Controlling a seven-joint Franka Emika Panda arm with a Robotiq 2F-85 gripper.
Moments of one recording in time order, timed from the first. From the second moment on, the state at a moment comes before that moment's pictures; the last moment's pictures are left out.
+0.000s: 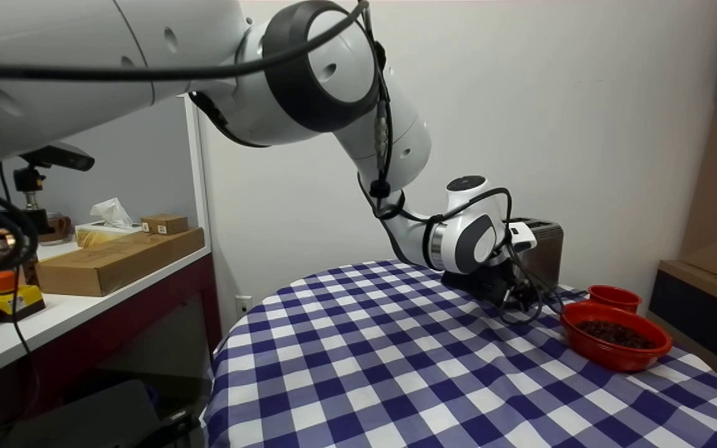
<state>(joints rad) 0.05 1.13 -0.14 -1.27 0.01 2.95 0.09</state>
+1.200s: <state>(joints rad) -0.02 0.55 -0.06 -1.74 0.04 2.28 0.09</state>
